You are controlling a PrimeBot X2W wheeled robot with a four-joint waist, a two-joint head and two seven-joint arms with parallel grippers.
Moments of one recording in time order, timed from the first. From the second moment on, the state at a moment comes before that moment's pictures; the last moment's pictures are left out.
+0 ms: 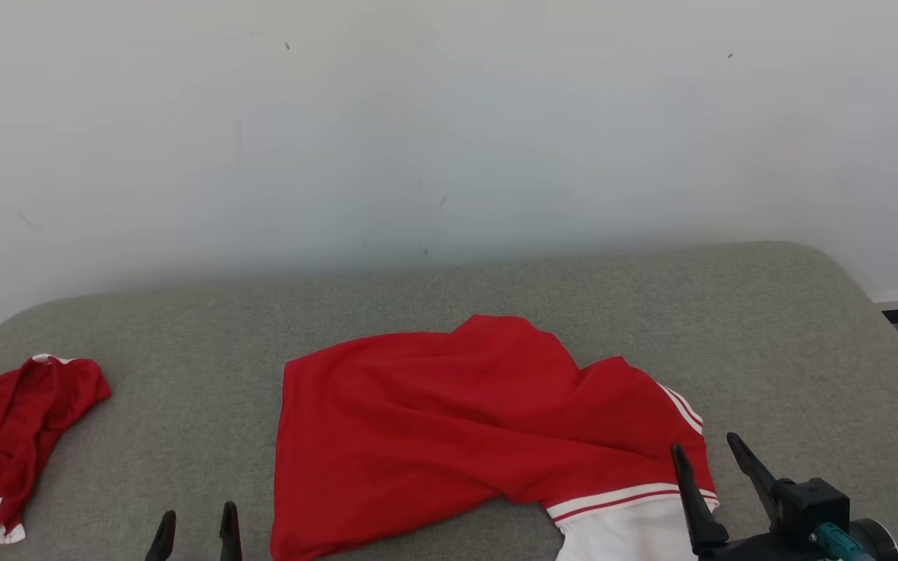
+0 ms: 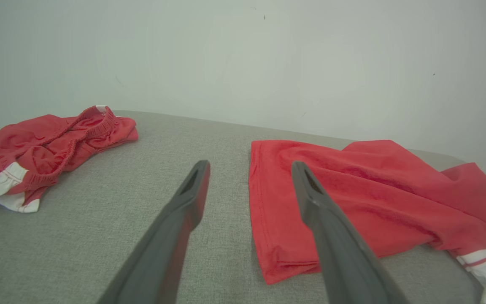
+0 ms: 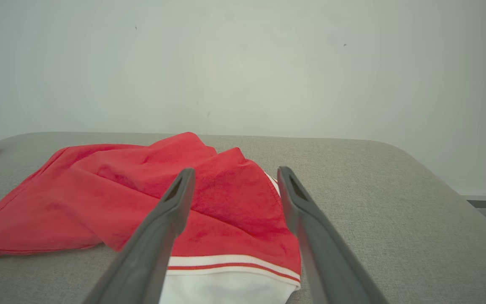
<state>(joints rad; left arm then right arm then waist) 0.09 0.06 0.02 0.23 -0.22 -0.05 -0.26 -0.05 -0.14 0.10 0.32 0.15 0.13 -0.17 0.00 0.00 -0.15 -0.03</state>
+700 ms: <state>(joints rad) 0.01 0.05 -0.09 0.36 -0.22 -0.06 -0.20 -0.04 -0.13 -0.02 0.36 0.16 0.13 0.12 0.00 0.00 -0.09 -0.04</state>
